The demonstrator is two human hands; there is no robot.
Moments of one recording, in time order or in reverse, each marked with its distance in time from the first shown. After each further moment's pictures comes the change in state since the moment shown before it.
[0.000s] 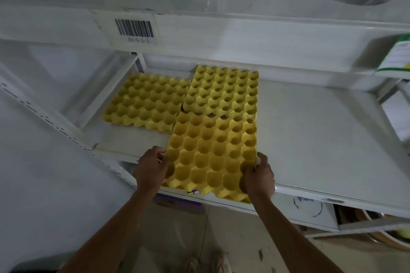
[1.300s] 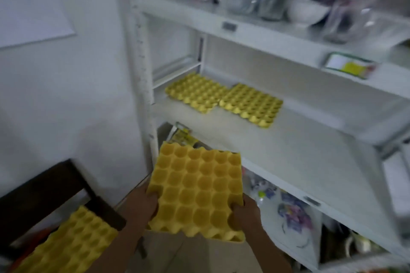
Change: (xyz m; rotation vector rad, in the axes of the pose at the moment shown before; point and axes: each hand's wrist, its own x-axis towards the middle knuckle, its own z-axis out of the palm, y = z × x) left_hand -0.325 -0.052 -0.041 -0.246 0.130 -0.560; right_hand -0.171 0.122 -0.087 -0.036 -0.543 -0.242
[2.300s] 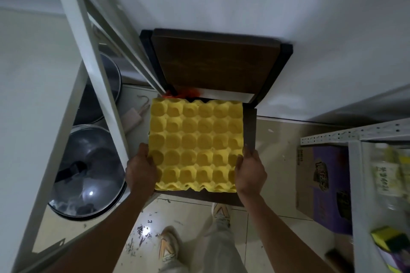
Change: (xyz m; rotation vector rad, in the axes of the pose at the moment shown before) left_hand 0.065 -0.460 -0.051 0.198 0.549 -0.987; right_hand 0.103 0.016 0.620 -0.899 -0.517 -0.921
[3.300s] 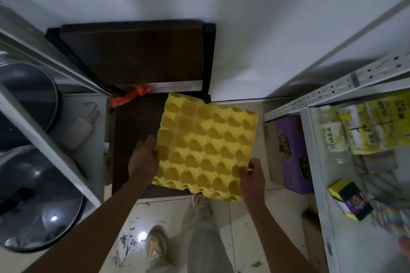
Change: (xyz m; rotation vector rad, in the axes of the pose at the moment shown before) left_hand -0.018 0.100 0.062 0.123 -0.304 0.348; right_hand -0.038 0.139 -0.020 0.694 -0.001 0.380
